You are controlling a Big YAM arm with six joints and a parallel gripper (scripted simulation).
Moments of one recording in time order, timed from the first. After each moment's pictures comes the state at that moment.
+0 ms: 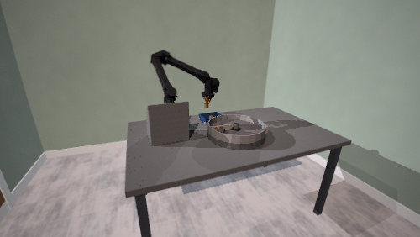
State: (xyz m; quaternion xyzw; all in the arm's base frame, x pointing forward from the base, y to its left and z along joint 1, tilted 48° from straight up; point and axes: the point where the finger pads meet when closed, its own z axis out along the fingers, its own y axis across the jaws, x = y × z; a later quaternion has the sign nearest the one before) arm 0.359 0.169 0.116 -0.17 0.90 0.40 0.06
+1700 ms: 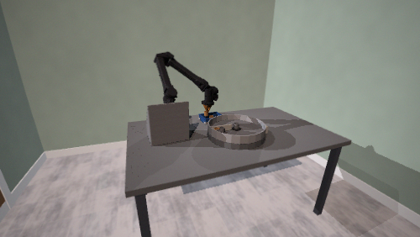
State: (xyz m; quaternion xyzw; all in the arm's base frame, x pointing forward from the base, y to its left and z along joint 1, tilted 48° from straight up) arm 0.358 0.223 0.068 -0.17 0.90 0.40 0.06
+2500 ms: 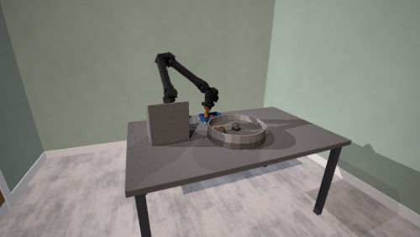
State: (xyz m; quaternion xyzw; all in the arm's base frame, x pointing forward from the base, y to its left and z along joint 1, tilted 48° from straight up) arm 0.359 0.230 0.059 -0.17 0.90 0.40 0.06
